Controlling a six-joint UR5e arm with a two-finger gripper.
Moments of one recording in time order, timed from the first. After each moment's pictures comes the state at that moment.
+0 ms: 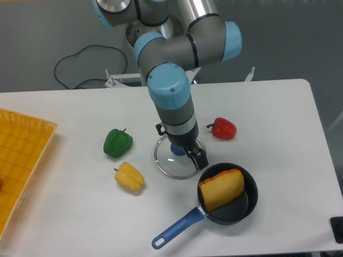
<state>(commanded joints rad) 2.39 -1.90 -1.53 -1.16 1.69 1.34</state>
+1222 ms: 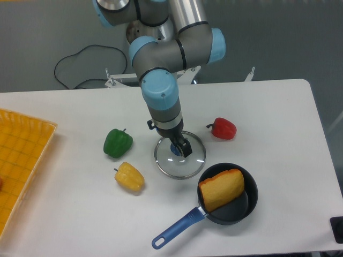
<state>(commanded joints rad) 2.38 -1.86 -1.81 -1.08 1.71 1.36</state>
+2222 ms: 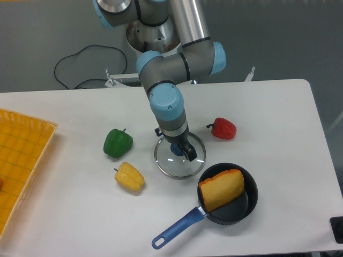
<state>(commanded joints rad) 2.41 -1.91 -1.89 -0.92 1.69 1.23</state>
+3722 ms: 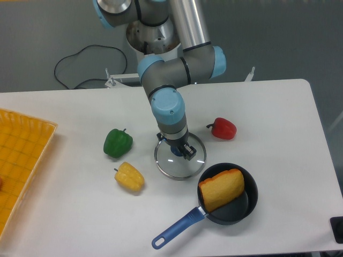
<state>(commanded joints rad) 2.41 -1.93 -1.86 -0.94 1.69 1.19</state>
